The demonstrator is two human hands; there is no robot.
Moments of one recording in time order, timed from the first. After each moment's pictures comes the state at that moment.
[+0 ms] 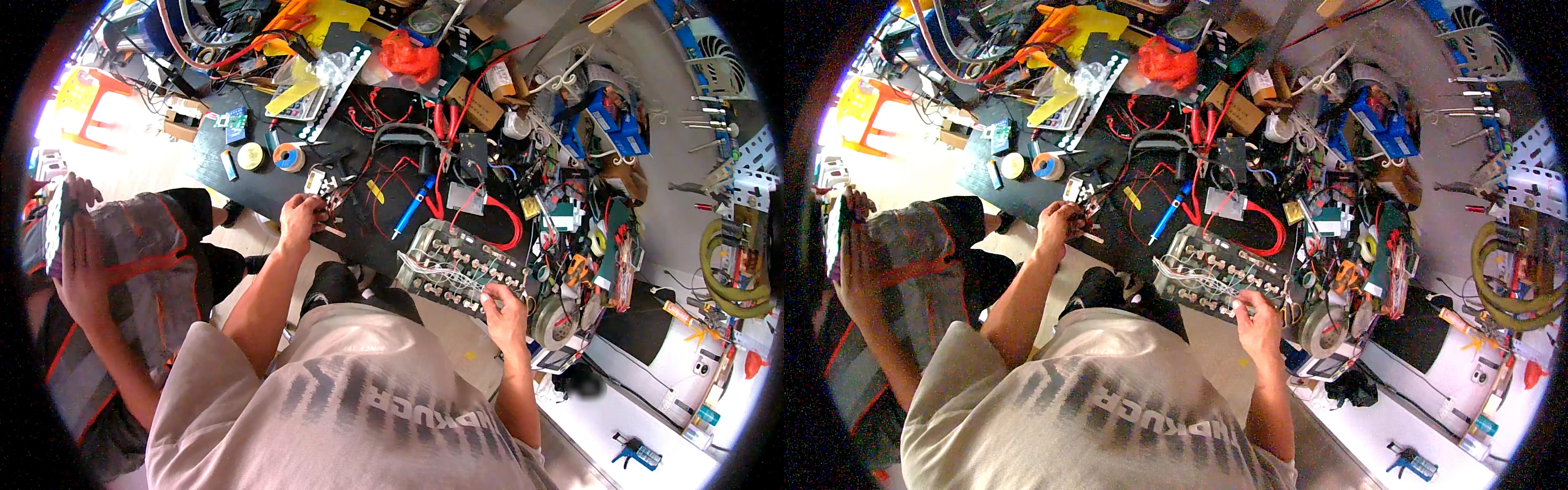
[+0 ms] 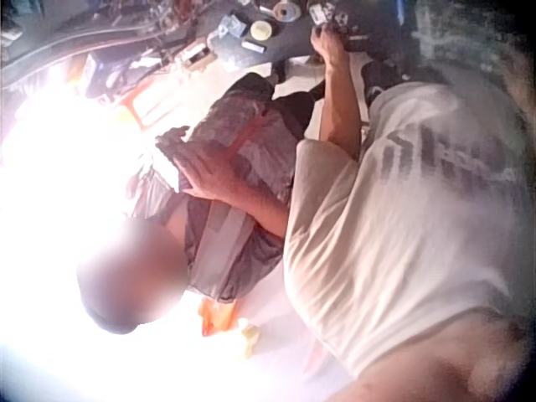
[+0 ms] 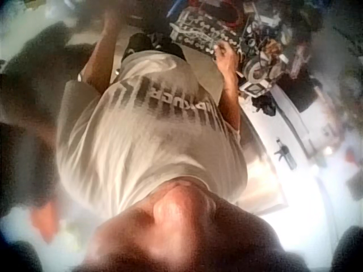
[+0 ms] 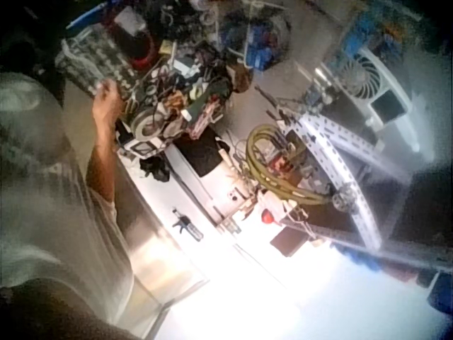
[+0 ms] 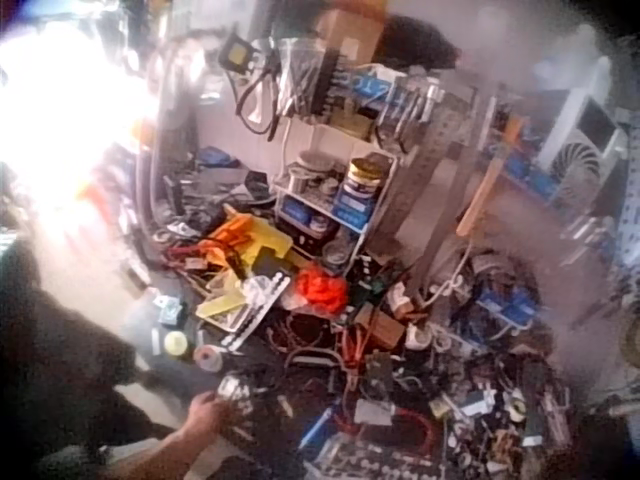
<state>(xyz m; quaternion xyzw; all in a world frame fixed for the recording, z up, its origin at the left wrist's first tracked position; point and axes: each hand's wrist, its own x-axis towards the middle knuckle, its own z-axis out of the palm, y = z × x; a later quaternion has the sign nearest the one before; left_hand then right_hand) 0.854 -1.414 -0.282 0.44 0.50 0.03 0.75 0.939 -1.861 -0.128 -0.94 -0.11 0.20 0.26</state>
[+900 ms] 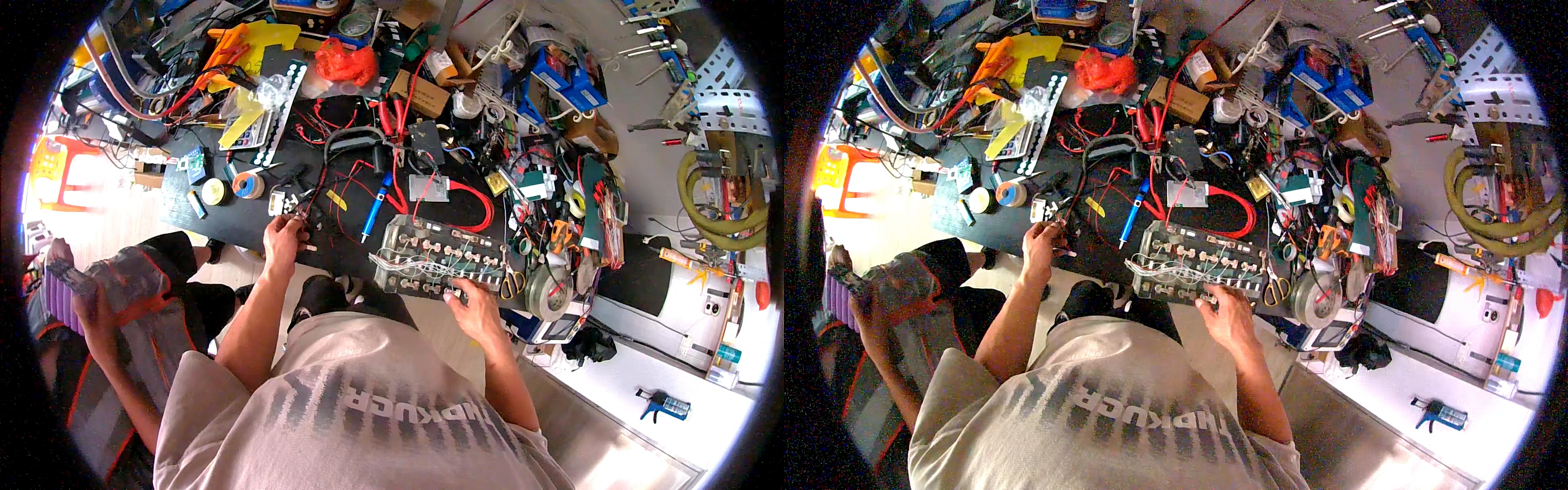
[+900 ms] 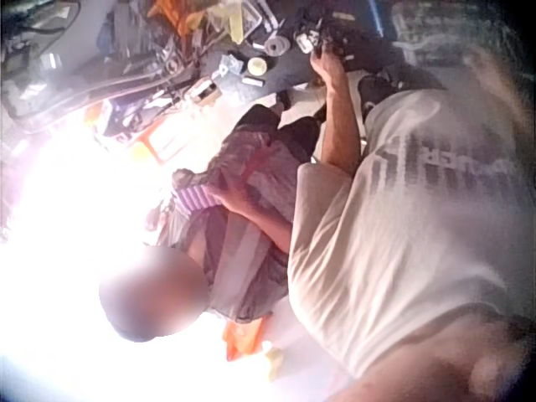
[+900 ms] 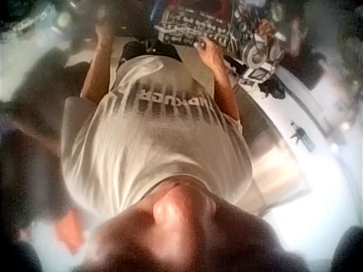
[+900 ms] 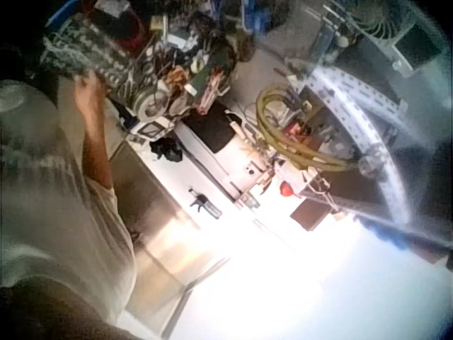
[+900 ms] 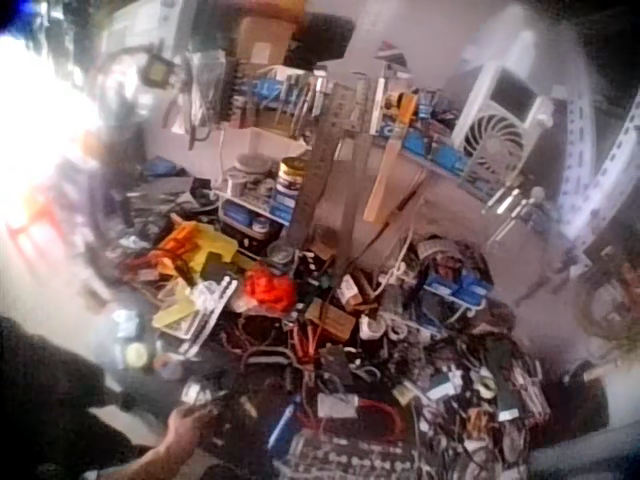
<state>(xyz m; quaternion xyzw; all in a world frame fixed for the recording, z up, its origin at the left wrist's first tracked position) 0.868 -1.442 -0.267 0.53 0.45 0.00 0.72 0.914 -1.846 -0.120 -0.94 -0.09 0.26 0.20</state>
